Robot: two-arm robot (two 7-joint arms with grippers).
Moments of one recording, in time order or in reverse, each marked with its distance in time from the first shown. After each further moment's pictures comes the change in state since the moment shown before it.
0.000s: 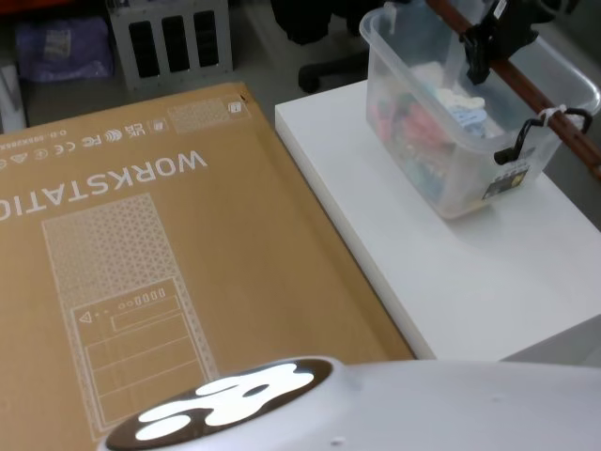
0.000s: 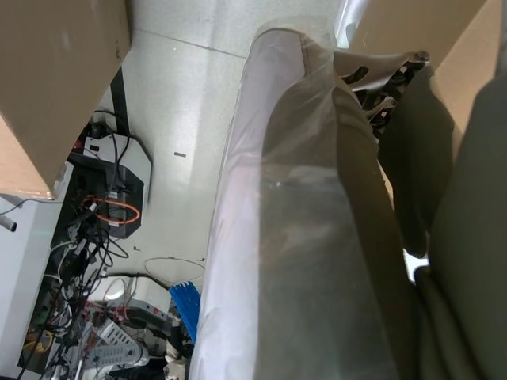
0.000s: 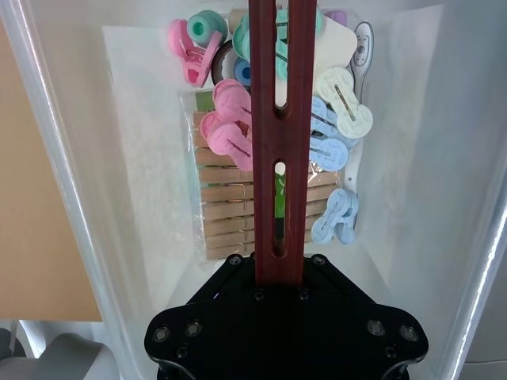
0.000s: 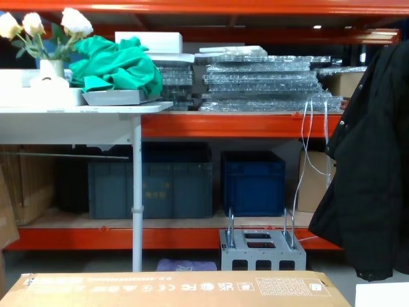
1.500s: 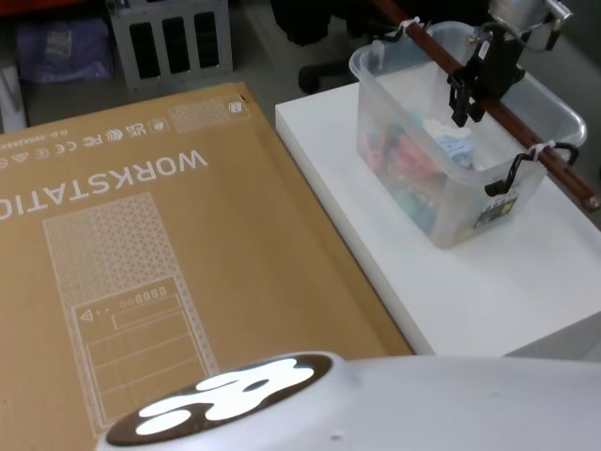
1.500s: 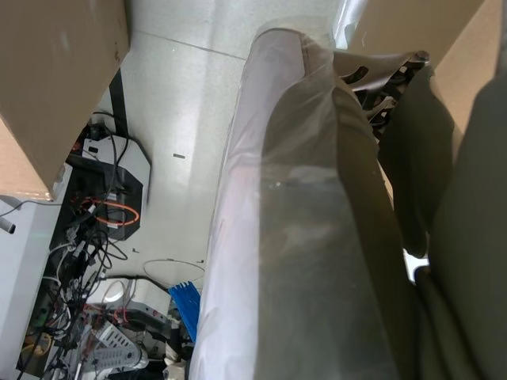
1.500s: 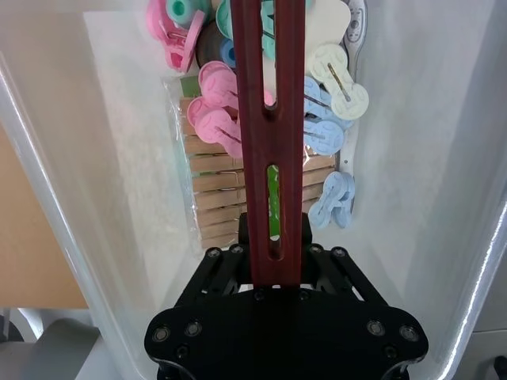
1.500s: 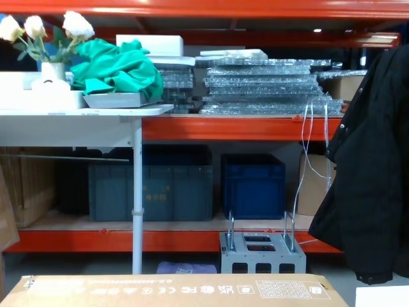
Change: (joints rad) left arm 0.000 0.000 0.000 0.000 0.000 0.000 0.000; right arm -0.076 -0.050 0.014 0.028 -0.039 0.012 0.038
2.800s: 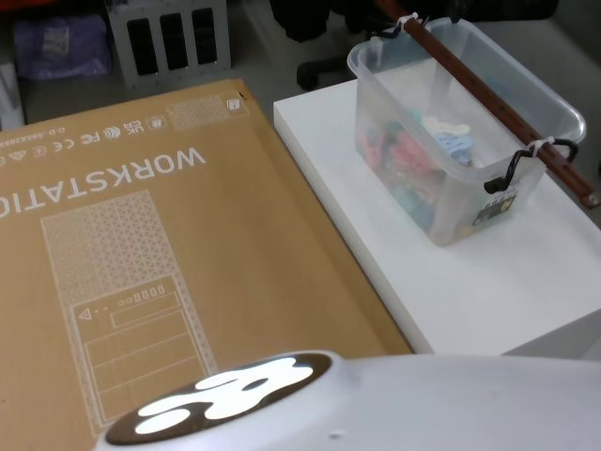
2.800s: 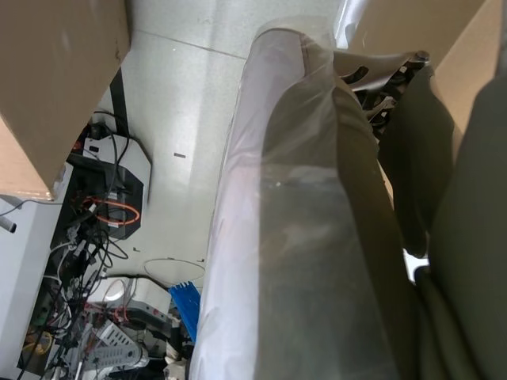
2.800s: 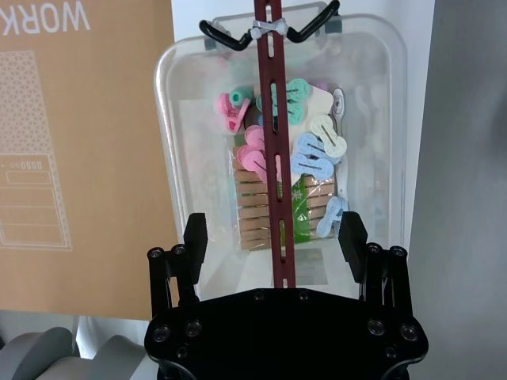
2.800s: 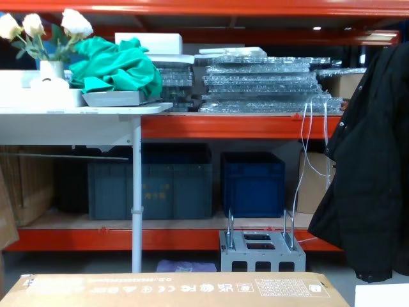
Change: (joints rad) left arm 0.000 0.000 0.000 0.000 0.000 0.000 0.000; right arm 0.083 0.140 0.155 -0.169 0.090 0.056 -0.005
